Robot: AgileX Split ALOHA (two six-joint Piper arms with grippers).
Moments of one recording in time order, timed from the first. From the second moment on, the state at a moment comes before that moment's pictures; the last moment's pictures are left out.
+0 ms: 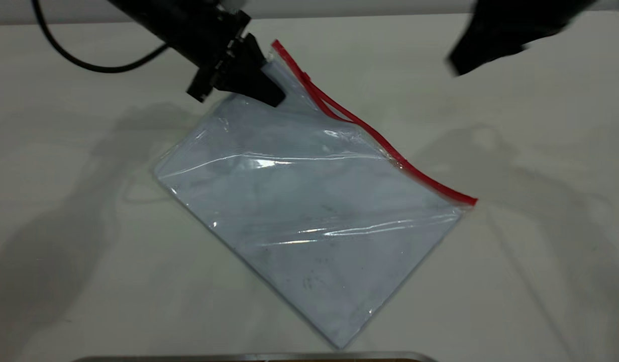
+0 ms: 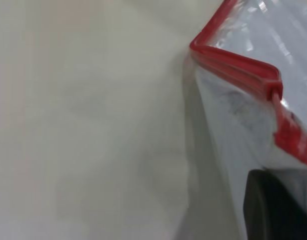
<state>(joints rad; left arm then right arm) -0.22 2.59 -1.82 -0.99 0.98 2.11 0.23 1.96 -1.06 0.92 0.41 -1.23</state>
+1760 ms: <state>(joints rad) -0.26 2.59 -1.83 -1.03 1.03 2.11 0.31 2.30 -1.30 1.48 0.68 -1.77</state>
